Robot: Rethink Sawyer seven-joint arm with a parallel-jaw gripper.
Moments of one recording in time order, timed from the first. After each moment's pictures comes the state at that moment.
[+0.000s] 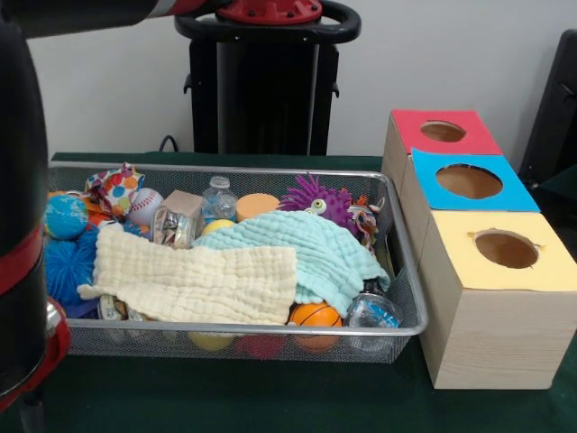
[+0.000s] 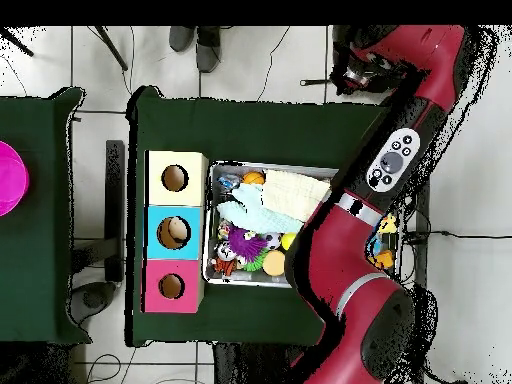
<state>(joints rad) -0.71 -0.03 2.16 0.18 -2.27 1.70 0.06</state>
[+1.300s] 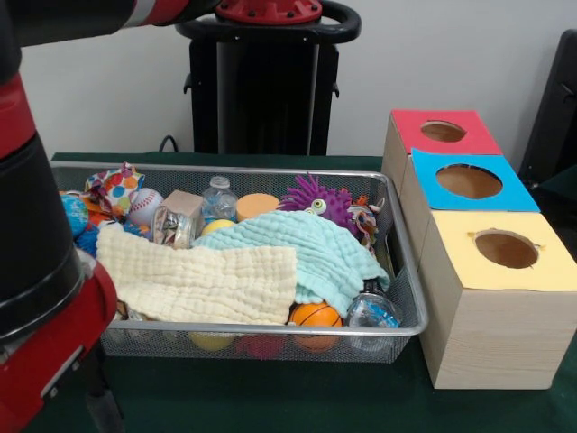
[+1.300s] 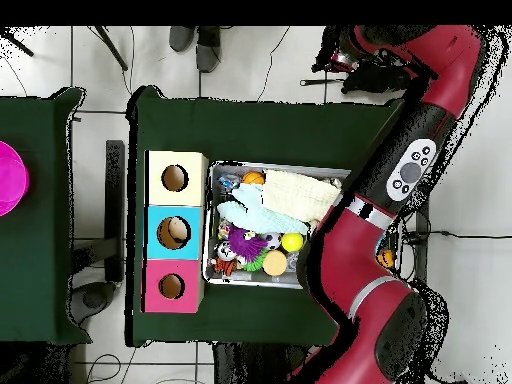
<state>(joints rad) -0.75 -0.01 2.16 0.25 -1.91 1.70 -0.01</state>
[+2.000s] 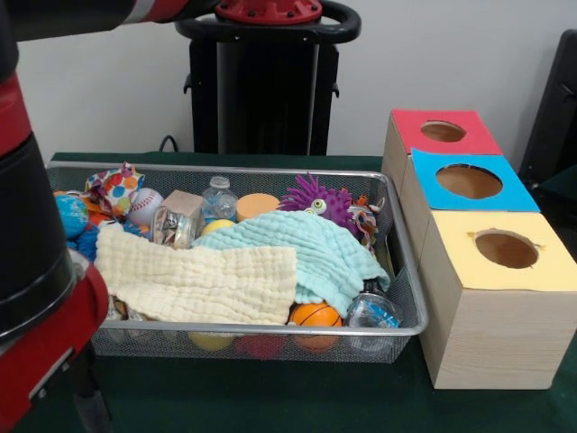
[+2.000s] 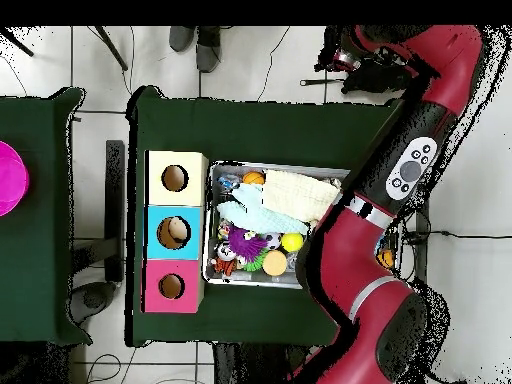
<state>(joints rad) -0.75 -0.01 2.19 0.25 -1.98 1.70 -0.01</state>
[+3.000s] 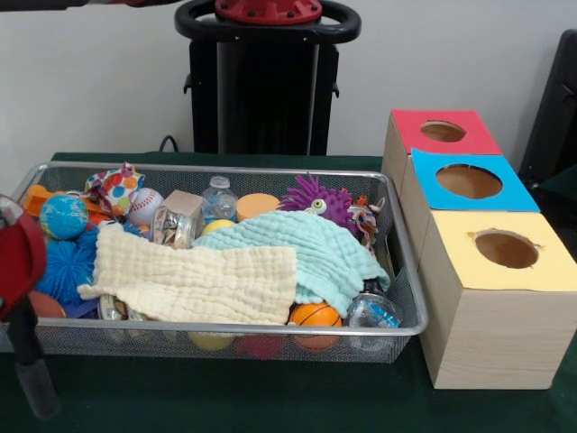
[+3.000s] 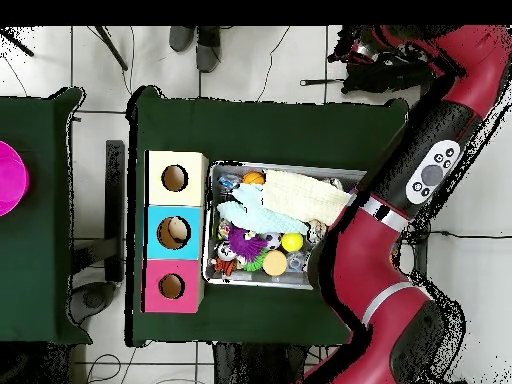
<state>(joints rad) -0.78 -0.04 2.19 0.25 -1.90 1.70 -0.01</state>
